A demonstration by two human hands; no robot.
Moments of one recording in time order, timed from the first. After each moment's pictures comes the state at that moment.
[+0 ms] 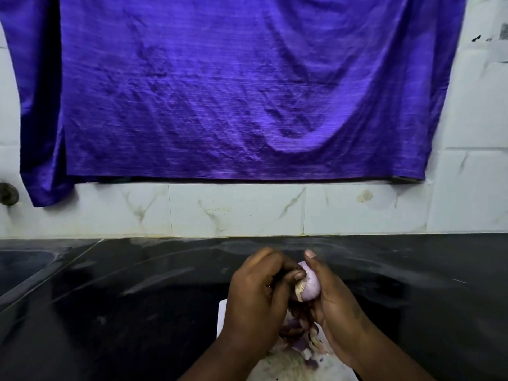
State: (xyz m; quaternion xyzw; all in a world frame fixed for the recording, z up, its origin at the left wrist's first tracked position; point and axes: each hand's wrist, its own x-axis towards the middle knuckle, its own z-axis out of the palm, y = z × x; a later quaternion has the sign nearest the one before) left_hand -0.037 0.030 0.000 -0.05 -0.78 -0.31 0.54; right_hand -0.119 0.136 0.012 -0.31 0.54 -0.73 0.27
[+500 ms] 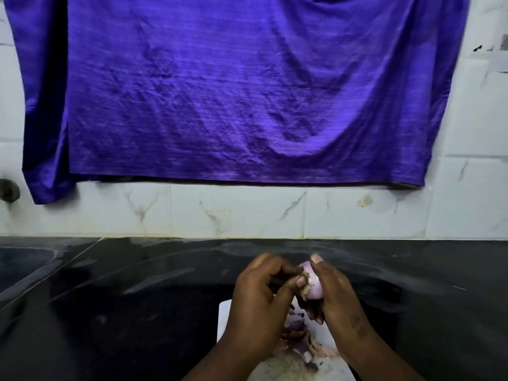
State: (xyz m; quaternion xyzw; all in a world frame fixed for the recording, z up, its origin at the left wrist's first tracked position) left_hand -0.039 0.030 -0.007 -0.01 -0.77 -0.44 0.47; right_hand -0.131 0.136 0.001 -0.32 0.57 -0.75 0.13
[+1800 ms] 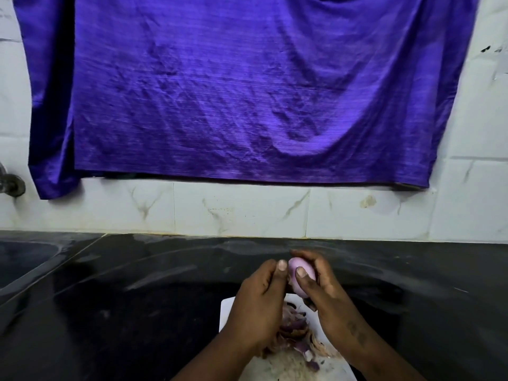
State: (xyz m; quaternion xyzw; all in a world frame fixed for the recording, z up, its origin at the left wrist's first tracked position) left_hand -0.040 0.023 -0.013 0.10 -0.78 -0.51 0.34; right_hand -0.145 0.131 -0.022 -0.43 0.58 -0.68 0.12
